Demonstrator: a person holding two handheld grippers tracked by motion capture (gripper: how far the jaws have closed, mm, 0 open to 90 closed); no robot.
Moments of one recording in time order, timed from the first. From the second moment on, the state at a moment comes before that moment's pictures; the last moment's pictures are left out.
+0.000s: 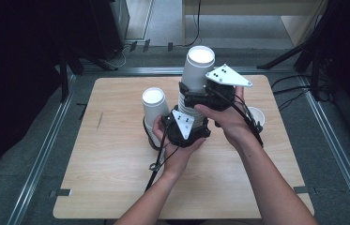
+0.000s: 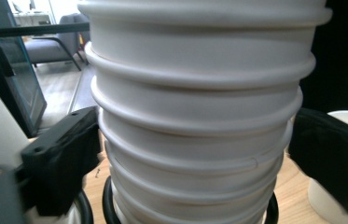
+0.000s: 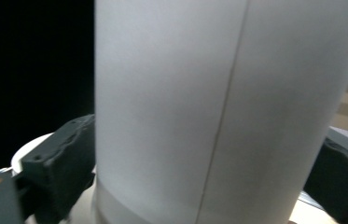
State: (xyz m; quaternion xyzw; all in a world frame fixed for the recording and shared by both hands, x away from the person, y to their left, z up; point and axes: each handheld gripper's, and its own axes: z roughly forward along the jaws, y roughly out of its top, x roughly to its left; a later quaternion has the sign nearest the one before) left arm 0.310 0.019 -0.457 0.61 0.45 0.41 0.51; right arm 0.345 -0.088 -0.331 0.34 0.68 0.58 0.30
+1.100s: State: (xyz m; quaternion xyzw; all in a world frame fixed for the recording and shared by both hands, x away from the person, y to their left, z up) left arm 0.308 0.021 -0.456 0.61 0.45 0.40 0.51; right arm 0.343 -0.090 -0.308 0.35 0.64 0.61 0.31
